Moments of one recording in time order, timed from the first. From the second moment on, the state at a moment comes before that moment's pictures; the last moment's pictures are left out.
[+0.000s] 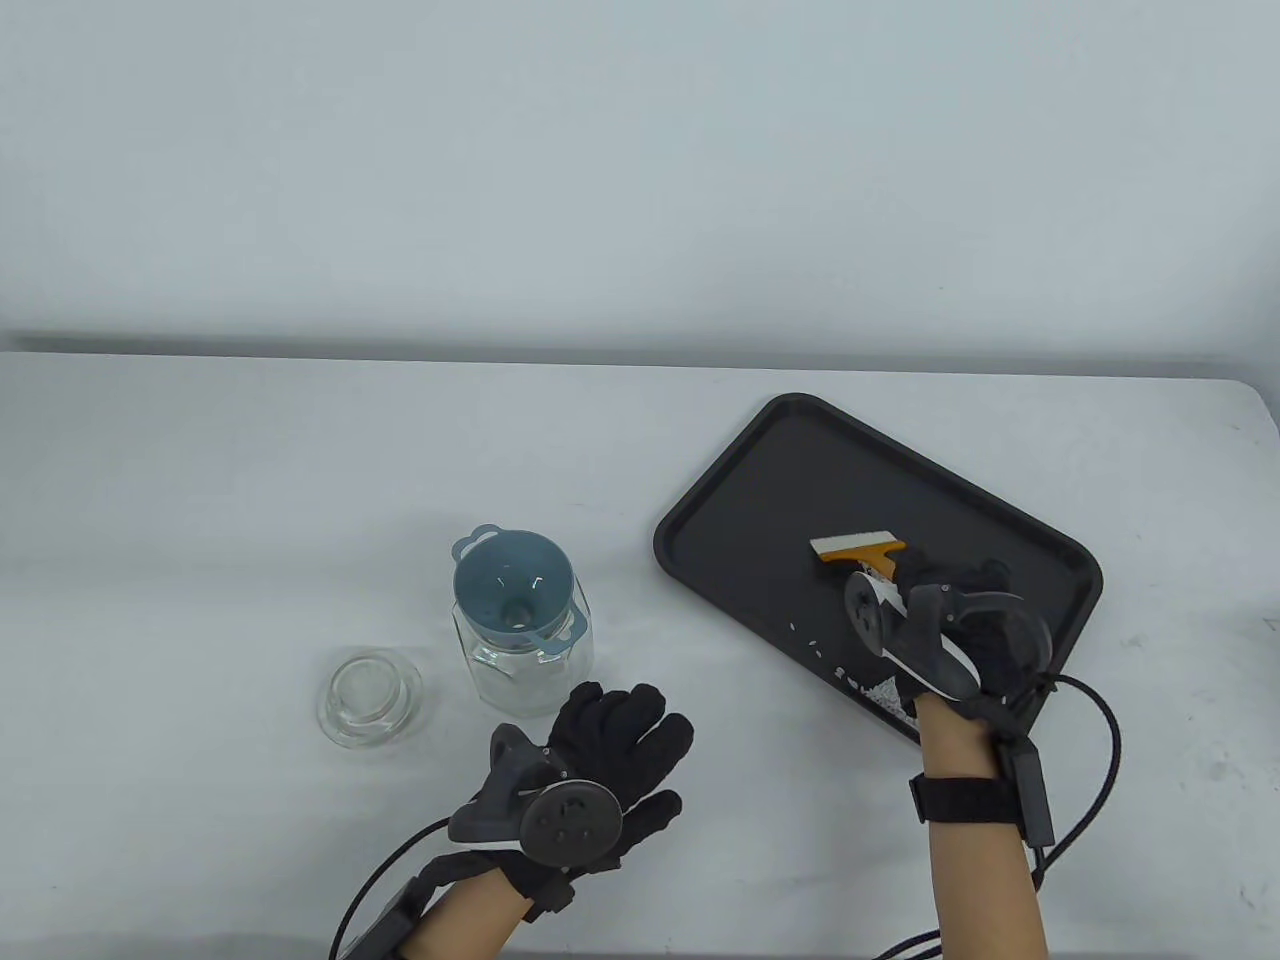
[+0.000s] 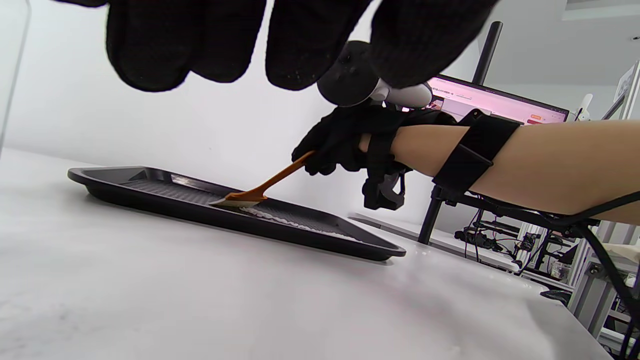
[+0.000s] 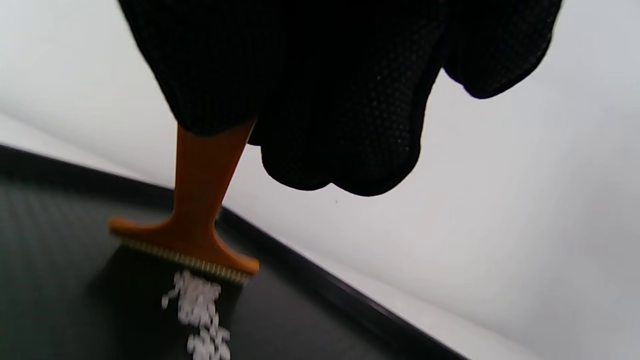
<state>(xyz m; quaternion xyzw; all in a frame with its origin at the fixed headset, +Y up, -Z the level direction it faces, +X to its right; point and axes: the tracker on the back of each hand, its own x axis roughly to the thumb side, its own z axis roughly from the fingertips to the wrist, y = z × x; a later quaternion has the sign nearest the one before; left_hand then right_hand) -0.085 -0.708 -0.219 0.04 -0.41 0.16 0.89 0.219 -0.703 -0.356 0.02 0.11 -0.97 0.20</state>
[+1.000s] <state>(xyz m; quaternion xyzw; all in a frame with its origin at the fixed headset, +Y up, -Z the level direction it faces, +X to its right) -0.082 -0.711 -0.220 0.02 -0.41 0.16 0.90 0.200 -0.684 -0.316 -0.11 0.18 -0.95 0.21</state>
